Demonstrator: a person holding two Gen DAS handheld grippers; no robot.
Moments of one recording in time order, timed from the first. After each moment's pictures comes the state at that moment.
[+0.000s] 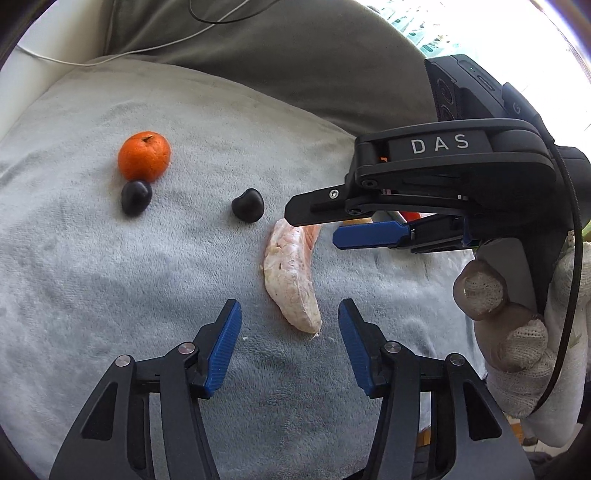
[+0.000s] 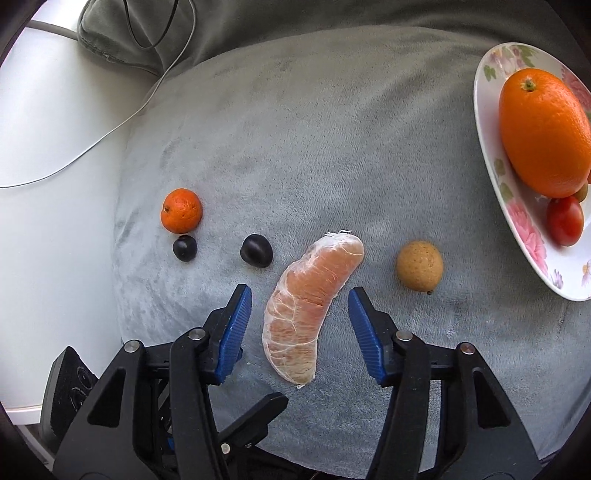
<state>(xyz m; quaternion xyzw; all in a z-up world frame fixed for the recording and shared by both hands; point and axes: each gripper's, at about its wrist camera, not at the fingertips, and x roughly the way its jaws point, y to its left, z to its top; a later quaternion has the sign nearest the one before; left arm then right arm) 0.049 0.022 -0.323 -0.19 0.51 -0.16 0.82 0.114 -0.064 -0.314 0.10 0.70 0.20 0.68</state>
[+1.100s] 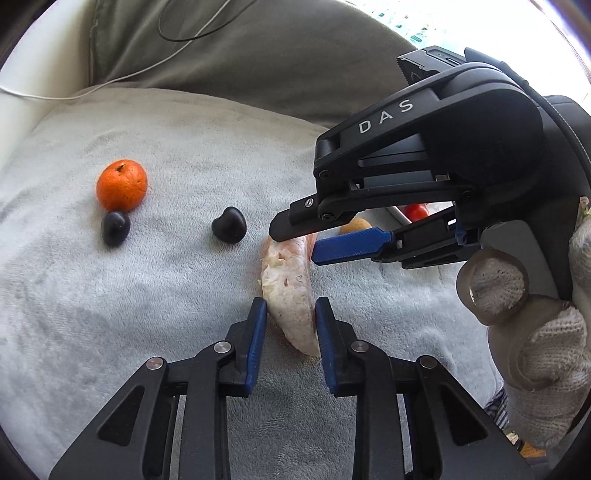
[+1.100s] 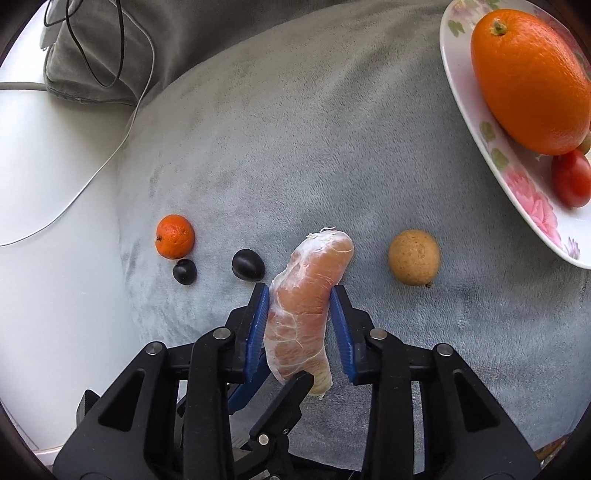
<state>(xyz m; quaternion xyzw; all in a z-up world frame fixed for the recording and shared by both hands) 0.069 -0.006 -0.318 -0.12 0.49 -0.14 0.85 0.122 -0.084 -0.328 0.18 0.71 0.16 0.66</state>
